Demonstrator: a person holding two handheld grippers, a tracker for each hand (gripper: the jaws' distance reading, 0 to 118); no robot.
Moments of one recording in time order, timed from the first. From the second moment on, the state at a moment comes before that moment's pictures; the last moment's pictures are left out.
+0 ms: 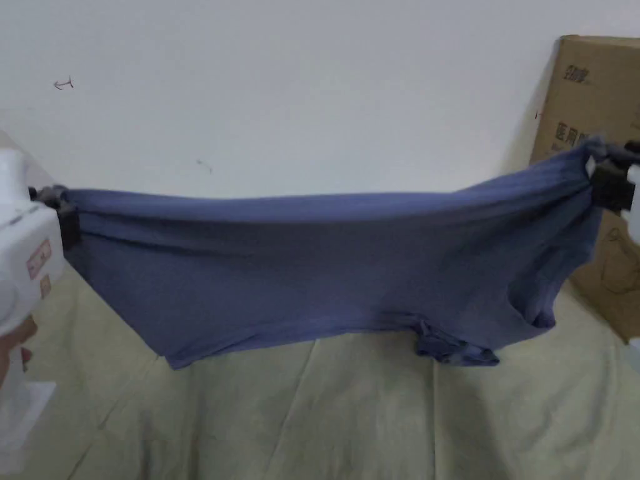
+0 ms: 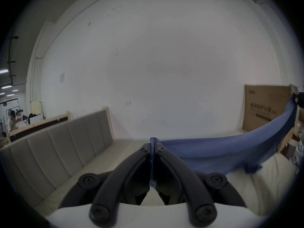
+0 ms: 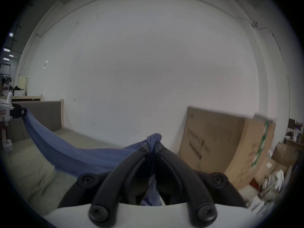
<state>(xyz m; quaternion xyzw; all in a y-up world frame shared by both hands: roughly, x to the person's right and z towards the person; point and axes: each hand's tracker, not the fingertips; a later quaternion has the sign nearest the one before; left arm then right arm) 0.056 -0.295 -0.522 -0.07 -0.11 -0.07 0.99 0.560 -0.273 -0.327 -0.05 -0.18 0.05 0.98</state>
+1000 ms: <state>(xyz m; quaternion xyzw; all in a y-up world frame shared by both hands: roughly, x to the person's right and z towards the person) -0.102 -0.464 -0.164 -0.26 -0.14 -0.04 0.95 0.427 -0.485 0.062 -0.32 -0.17 0.01 0.93</state>
